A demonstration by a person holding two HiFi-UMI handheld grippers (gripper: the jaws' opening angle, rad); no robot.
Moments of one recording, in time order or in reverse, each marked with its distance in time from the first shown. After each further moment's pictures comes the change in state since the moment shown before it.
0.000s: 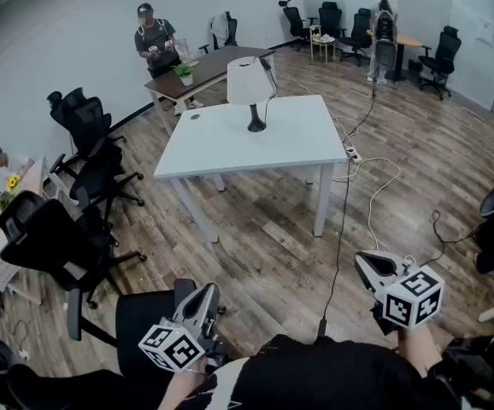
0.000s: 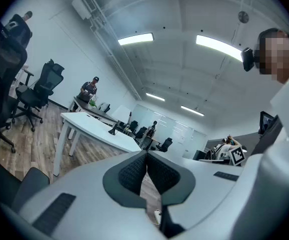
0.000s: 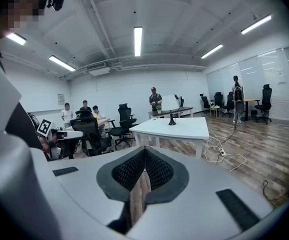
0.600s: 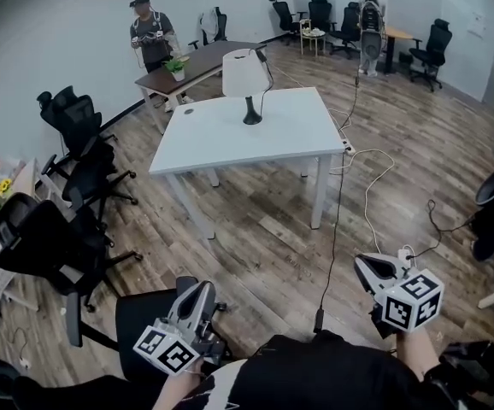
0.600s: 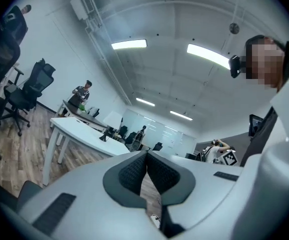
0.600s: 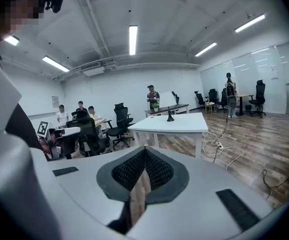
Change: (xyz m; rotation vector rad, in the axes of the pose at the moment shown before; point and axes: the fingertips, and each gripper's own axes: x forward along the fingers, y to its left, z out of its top) left arm -0.020 0.010 0.015 0.037 -0.076 -0.131; right arm 0.004 0.028 -0.022 0.058 0.009 -0.047
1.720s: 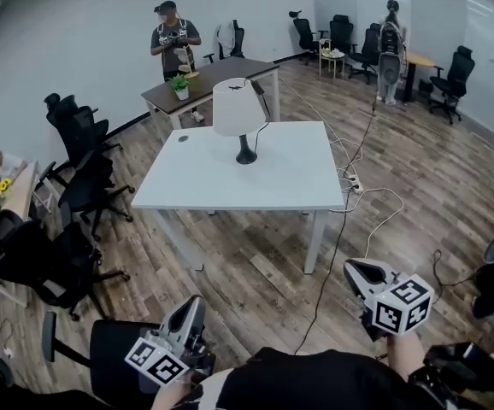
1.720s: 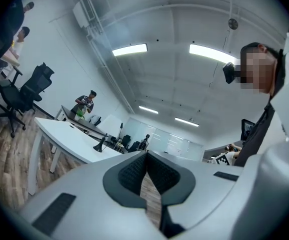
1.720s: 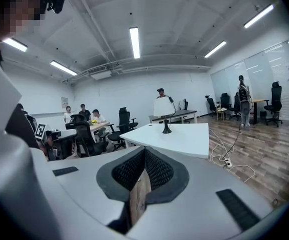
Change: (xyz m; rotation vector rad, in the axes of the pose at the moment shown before) left arm 0.189 0.021 0.007 0.005 -0.124 0.043; right arm 0.120 -0.184 0.099 -0.072 -0.050 0.122
